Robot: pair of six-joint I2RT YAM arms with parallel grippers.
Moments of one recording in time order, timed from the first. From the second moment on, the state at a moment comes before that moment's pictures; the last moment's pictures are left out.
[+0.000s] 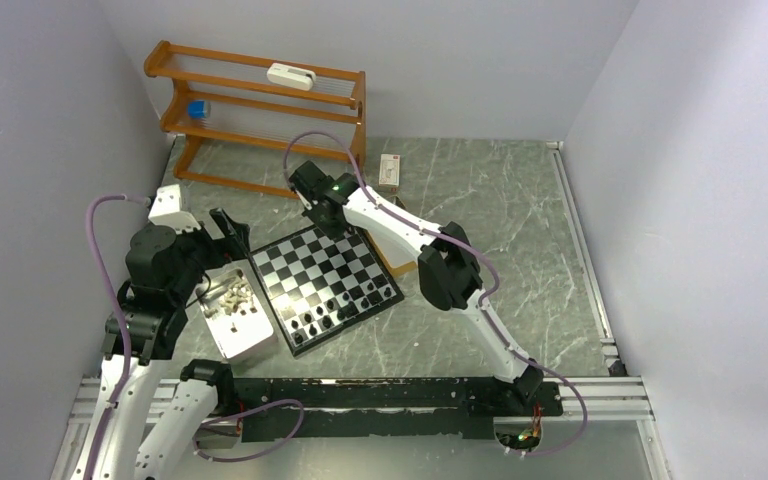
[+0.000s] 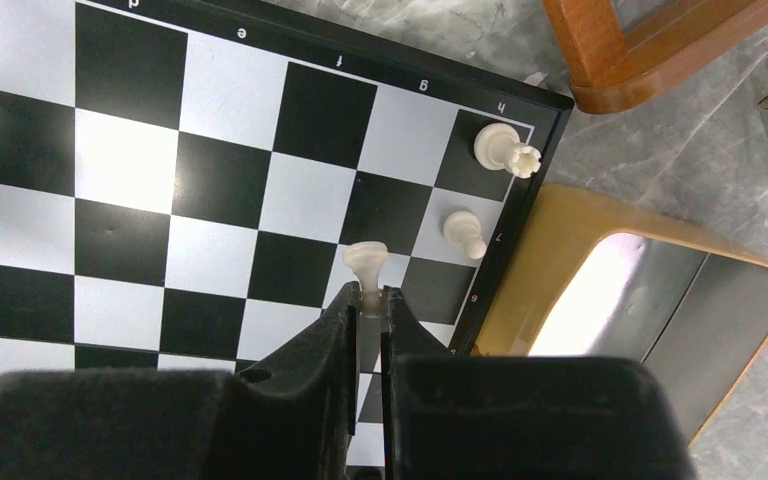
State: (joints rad) left arm -0.15 0.59 0.86 -0.55 -0.09 -0.34; right arm 0.87 2.43 2.26 -0.96 0.20 -0.02
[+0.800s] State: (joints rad) left arm -0.15 0.59 0.86 -0.55 -0.10 -0.34; right arm 0.87 2.49 2.30 -0.96 0.23 -0.03
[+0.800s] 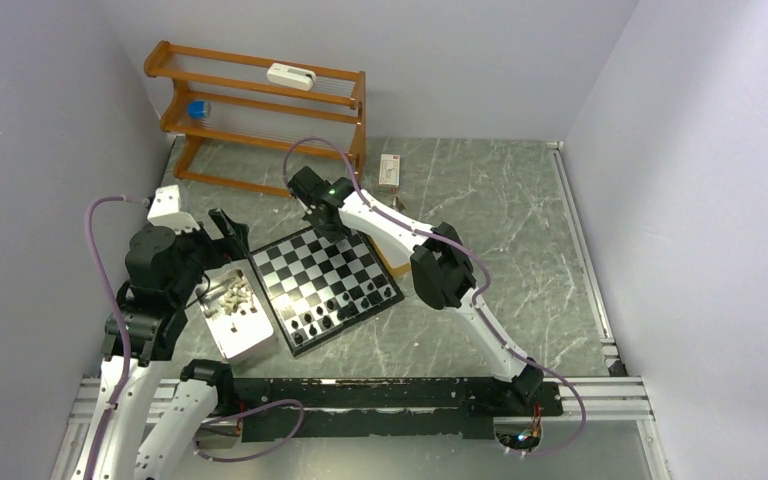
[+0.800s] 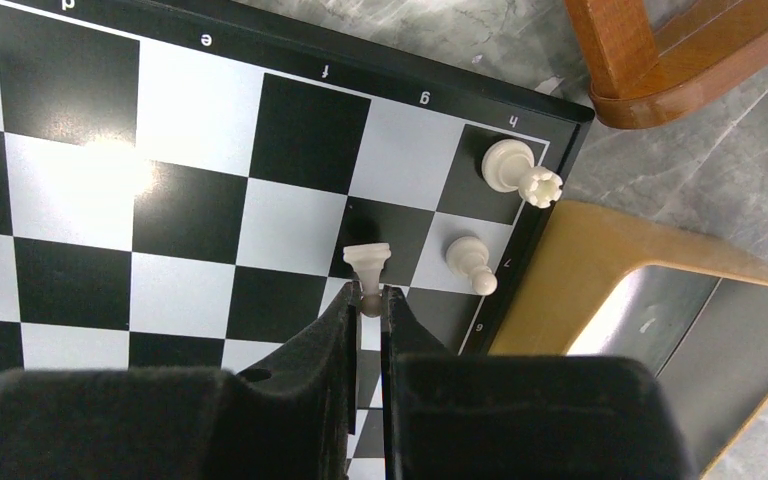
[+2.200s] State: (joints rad) left arm -0.15 0.58 0.86 -0.55 -0.10 -0.34; right arm 0.87 2.50 2.36 -1.04 0.23 -0.03
